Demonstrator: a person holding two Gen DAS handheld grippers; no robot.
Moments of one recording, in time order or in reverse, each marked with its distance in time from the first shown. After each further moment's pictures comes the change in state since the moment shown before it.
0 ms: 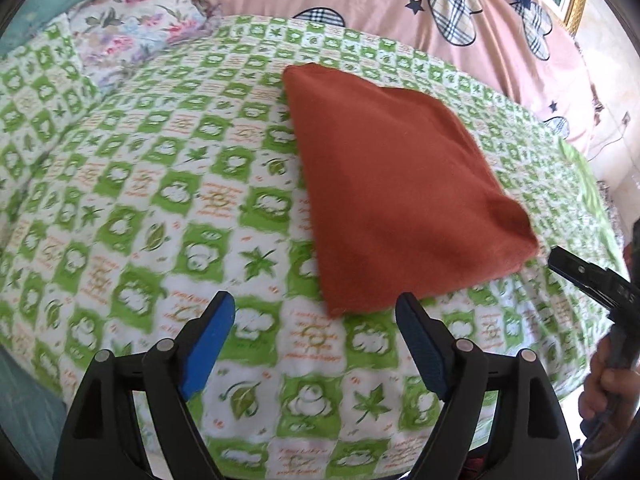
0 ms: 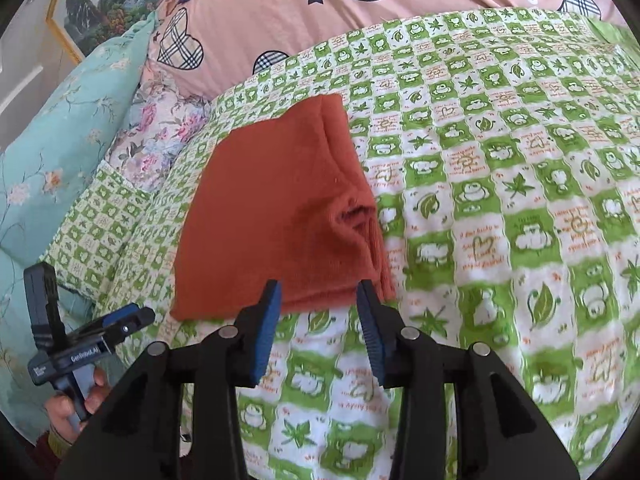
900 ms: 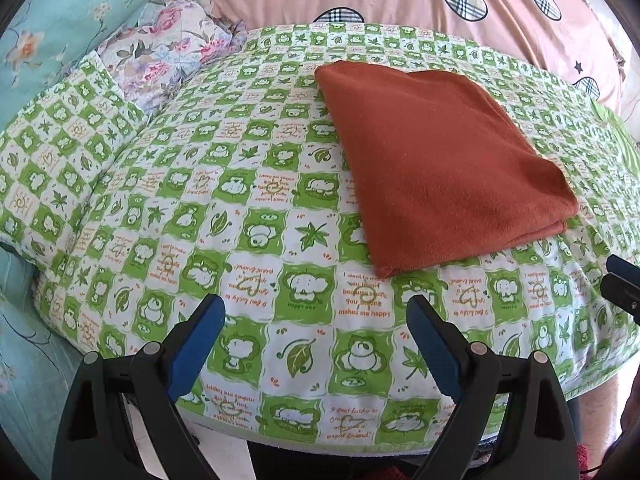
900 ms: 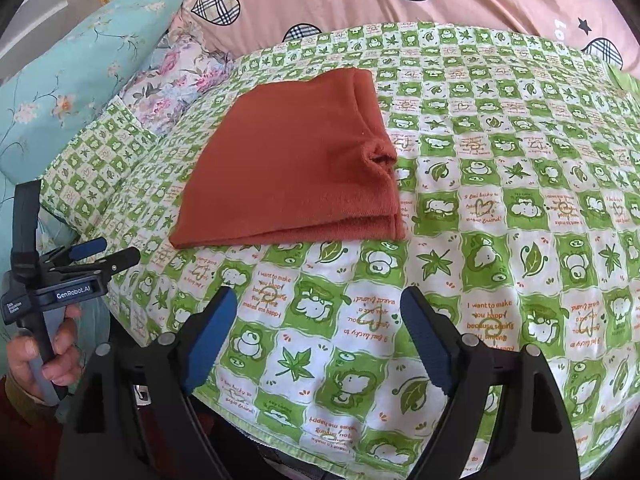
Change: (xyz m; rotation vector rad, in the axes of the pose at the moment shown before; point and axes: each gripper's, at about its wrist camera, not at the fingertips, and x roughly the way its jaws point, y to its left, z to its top) left arm -0.018 -0.007 -0.017 0.106 -0.008 0.225; right arm -0.013 0.023 -0.037 -0.185 0.060 -0.059
